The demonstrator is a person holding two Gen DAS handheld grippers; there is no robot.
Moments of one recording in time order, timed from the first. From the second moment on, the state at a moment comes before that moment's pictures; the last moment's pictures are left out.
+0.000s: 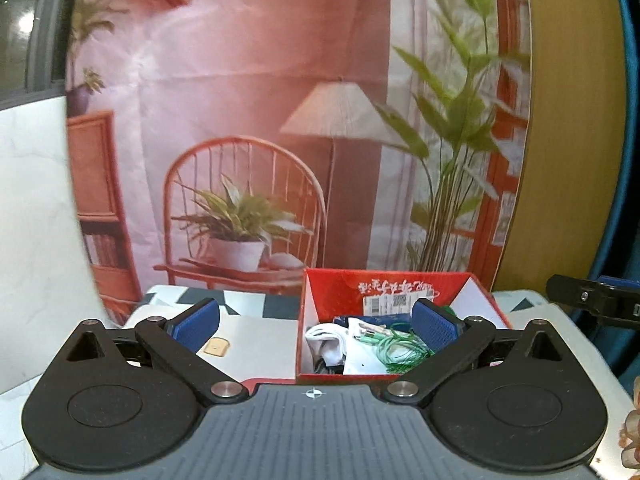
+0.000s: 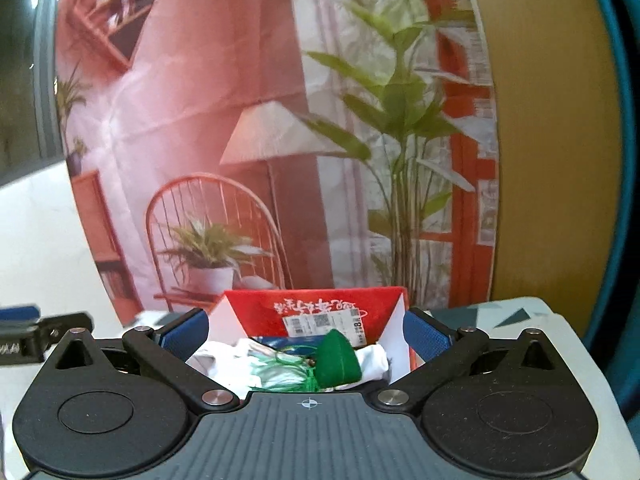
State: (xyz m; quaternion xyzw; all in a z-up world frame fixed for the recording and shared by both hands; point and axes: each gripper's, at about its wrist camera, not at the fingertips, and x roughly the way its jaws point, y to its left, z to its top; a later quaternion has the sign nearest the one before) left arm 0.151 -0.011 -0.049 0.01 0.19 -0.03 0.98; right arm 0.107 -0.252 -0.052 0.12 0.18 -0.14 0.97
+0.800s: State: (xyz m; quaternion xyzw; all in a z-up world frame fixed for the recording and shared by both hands) left arm 0.035 0.000 0.003 0.00 0.15 0.02 0.99; right arm 0.010 -0.174 0.019 0.05 0.15 -0.17 0.97
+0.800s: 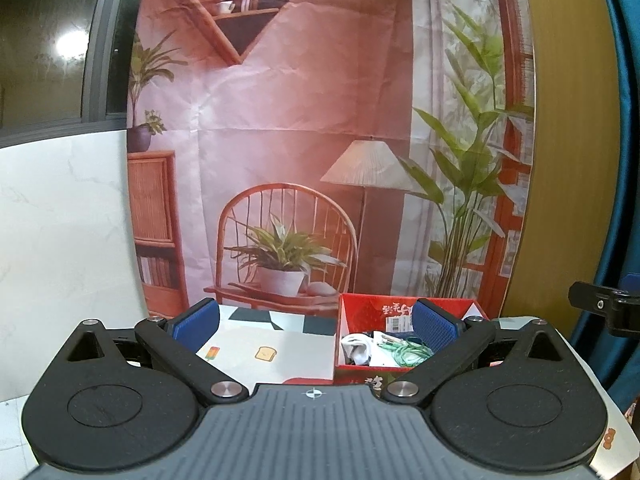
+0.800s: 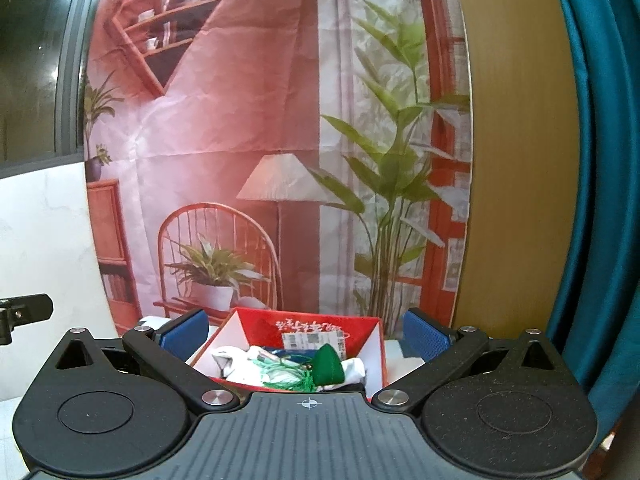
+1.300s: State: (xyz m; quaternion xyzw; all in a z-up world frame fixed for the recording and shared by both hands) left arm 0.036 0.004 0.002 0.00 0.15 0.02 0.99; right arm 0.011 -0.176 0.017 0.05 0.16 -0.17 0.97
